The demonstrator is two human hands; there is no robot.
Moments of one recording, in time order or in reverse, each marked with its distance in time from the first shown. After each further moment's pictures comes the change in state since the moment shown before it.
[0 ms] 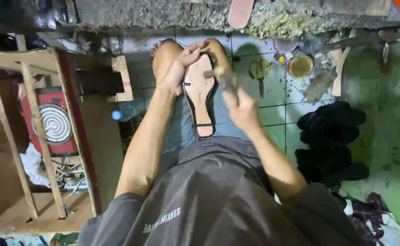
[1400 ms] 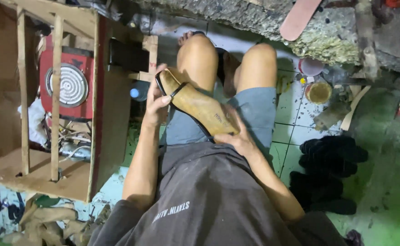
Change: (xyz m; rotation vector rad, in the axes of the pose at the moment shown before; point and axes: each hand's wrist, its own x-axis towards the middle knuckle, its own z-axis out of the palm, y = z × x) left_hand -0.143 -0.043 -0.090 0.371 0.312 0.934; right_hand -0.041 -0.050 0.033 0.496 -0.398 0.260
